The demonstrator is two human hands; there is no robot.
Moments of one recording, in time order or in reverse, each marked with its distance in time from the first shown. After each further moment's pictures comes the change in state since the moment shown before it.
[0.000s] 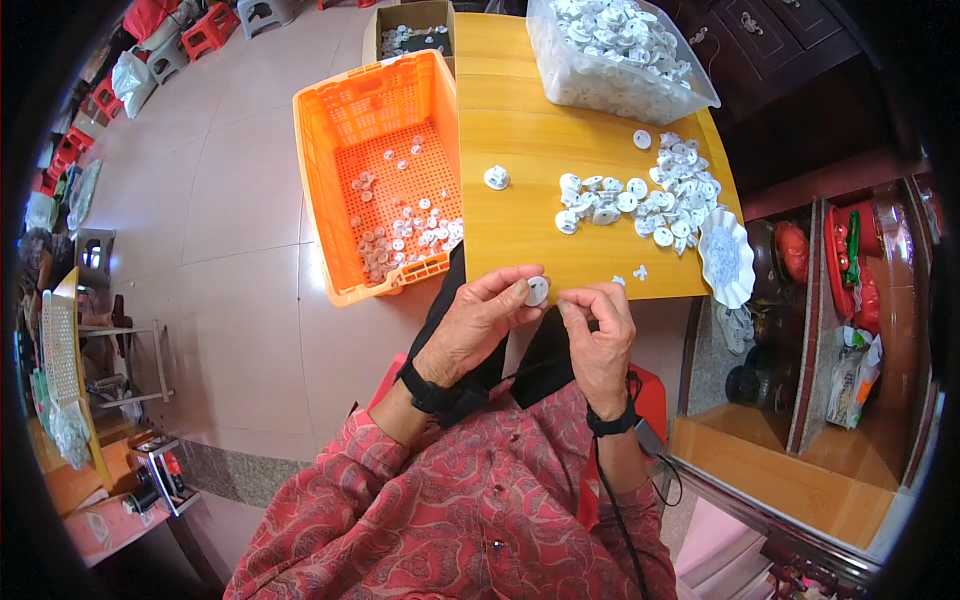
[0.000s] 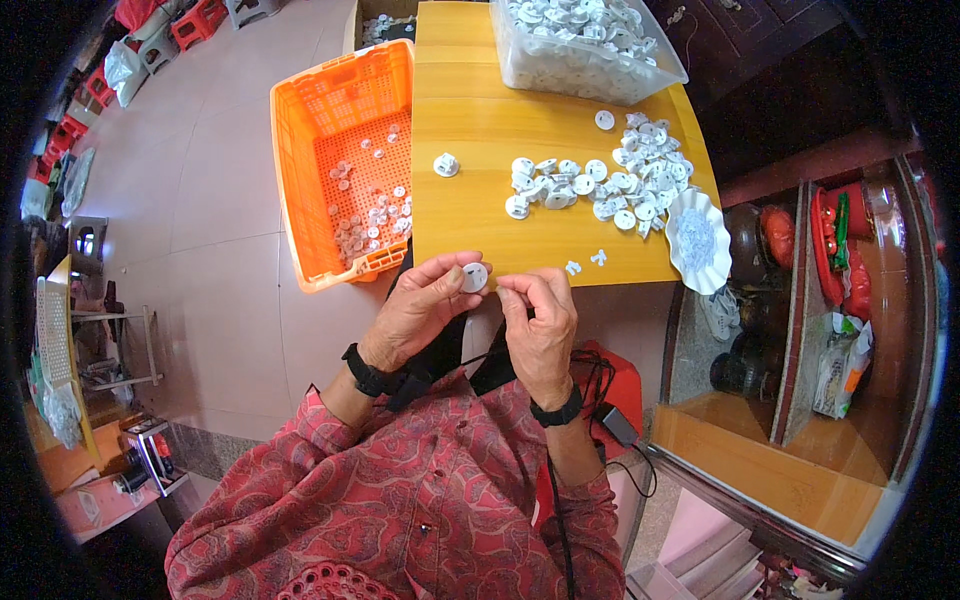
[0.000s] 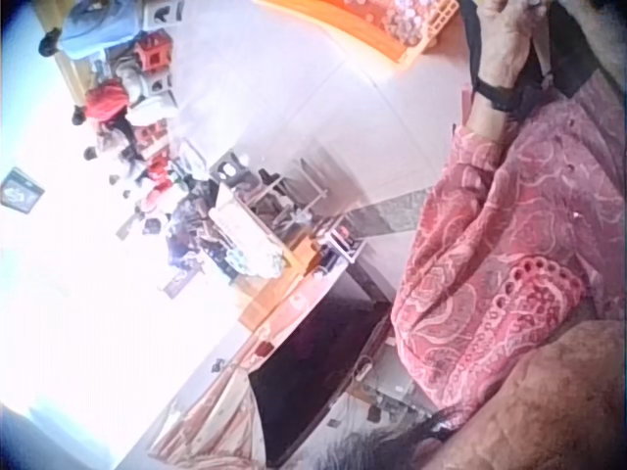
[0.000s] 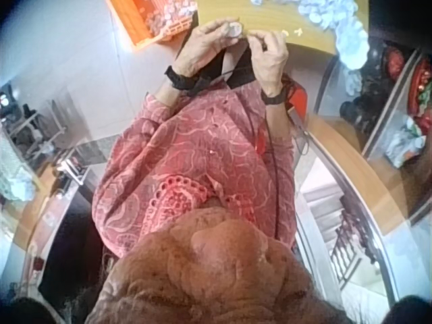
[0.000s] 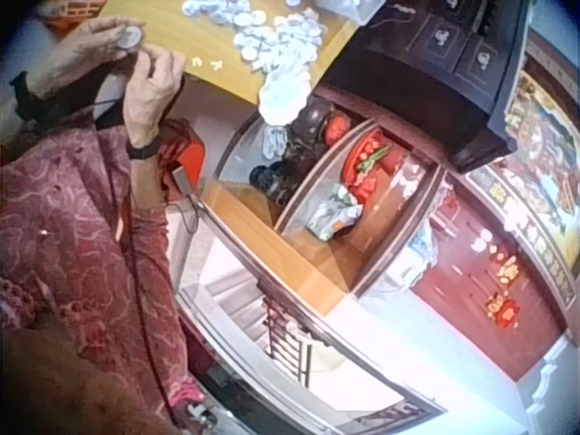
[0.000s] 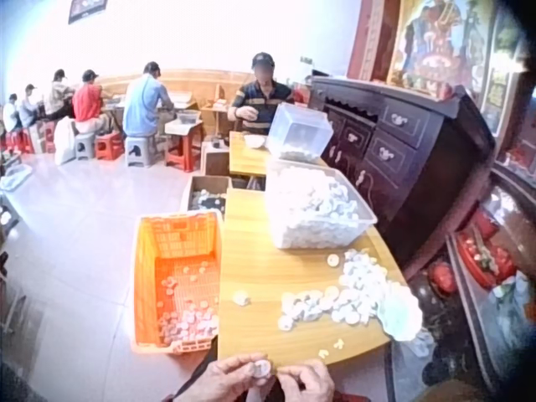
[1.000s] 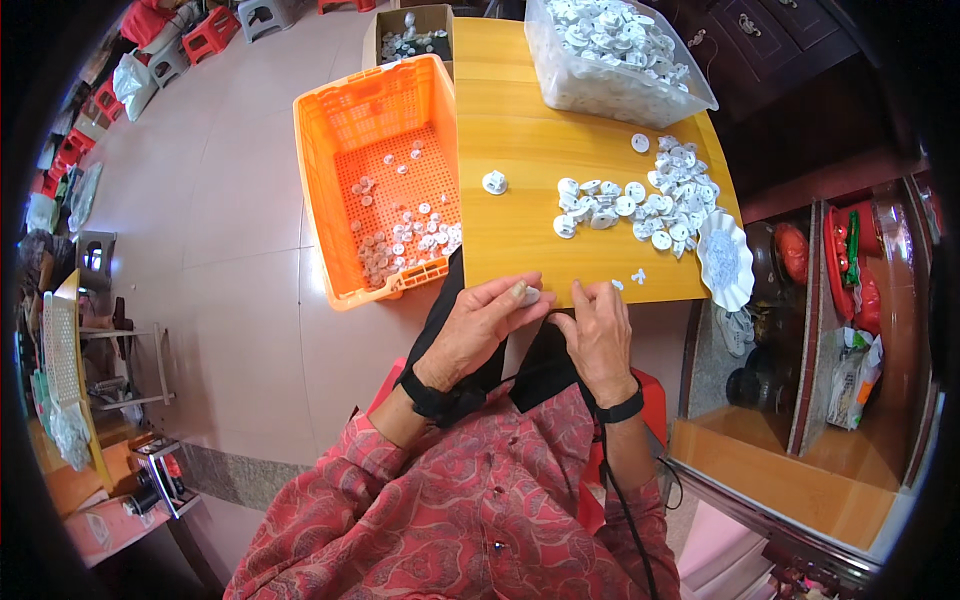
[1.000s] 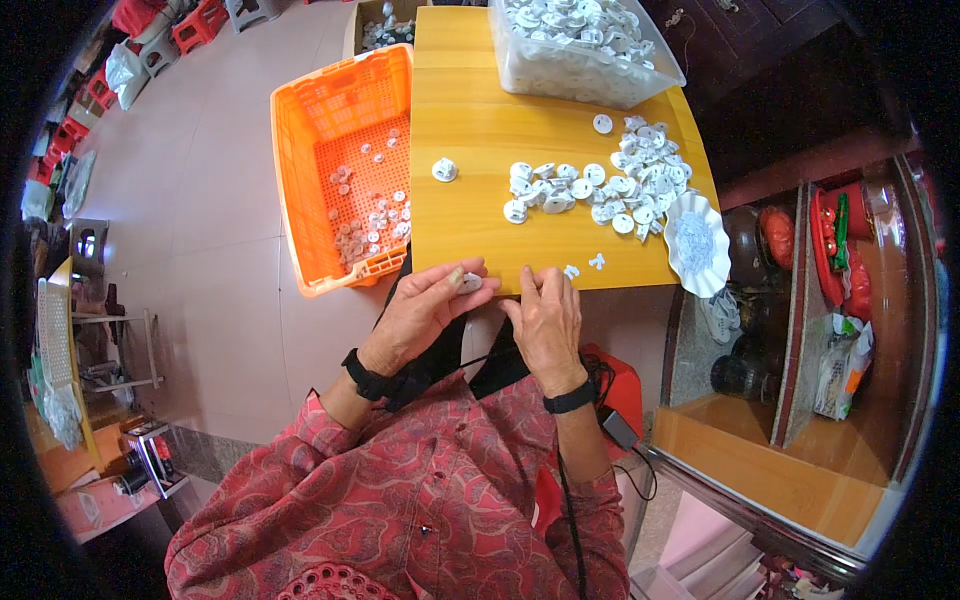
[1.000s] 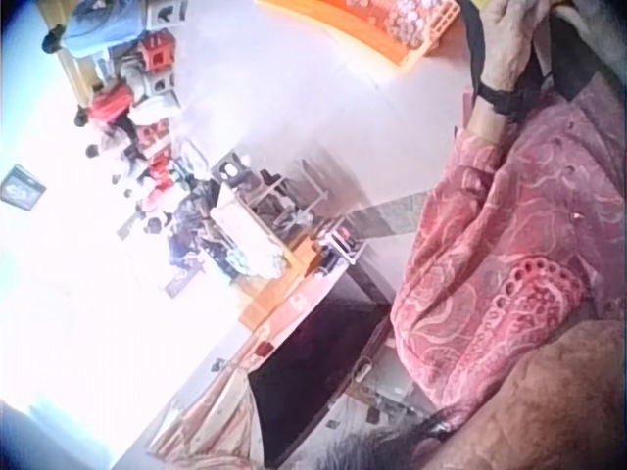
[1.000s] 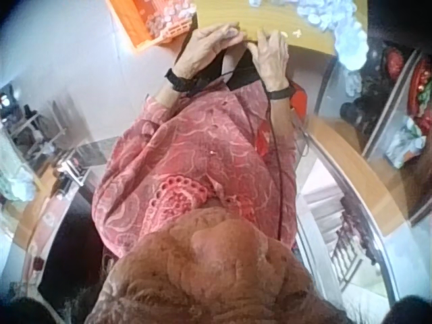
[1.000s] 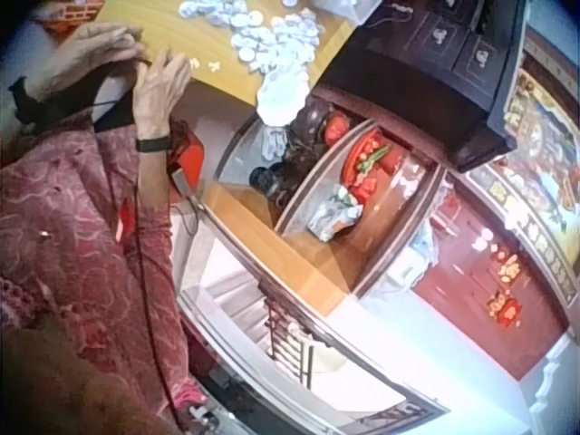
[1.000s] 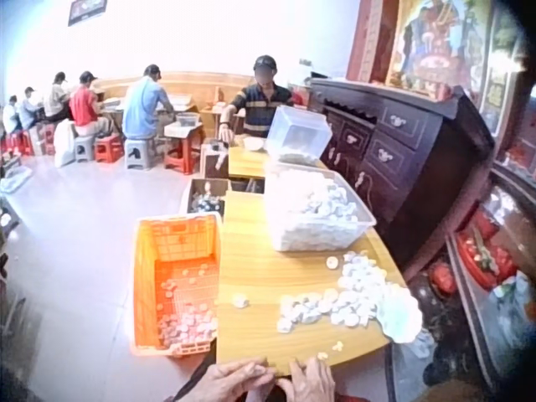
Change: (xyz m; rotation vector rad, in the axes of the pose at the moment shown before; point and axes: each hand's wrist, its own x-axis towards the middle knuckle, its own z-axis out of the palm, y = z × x) left_hand 0.002 -0.005 0.004 0.000 0.045 0.014; right_hand 0.004 0.039 -0.006 -0.639 -0.202 -0.243
